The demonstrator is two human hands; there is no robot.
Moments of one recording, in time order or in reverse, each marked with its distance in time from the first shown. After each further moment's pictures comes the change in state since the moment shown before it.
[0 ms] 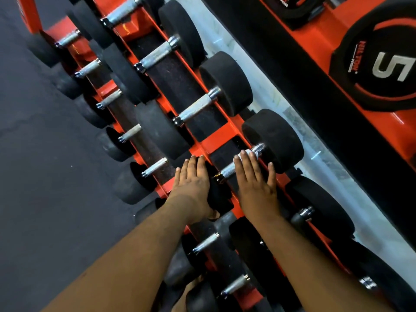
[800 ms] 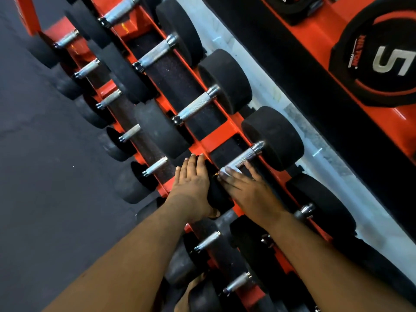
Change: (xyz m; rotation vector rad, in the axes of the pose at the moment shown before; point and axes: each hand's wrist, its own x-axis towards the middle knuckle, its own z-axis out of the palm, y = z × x) left_hand 0.000 0.000 0.001 -0.006 0.027 0.001; right_hand 0.005 0.018 0.013 0.138 0.172 -0.584
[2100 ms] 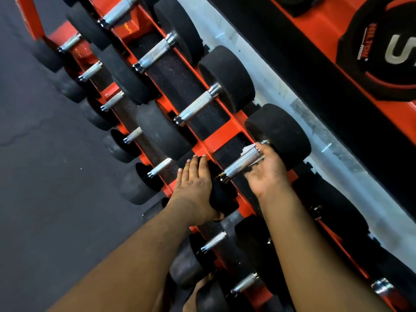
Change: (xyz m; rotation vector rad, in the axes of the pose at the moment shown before) left_hand -0.002 0.001 -0.003 -0.004 -0.010 0.003; right_hand 0.068 0.020 -0.047 2.189 0.625 1.534
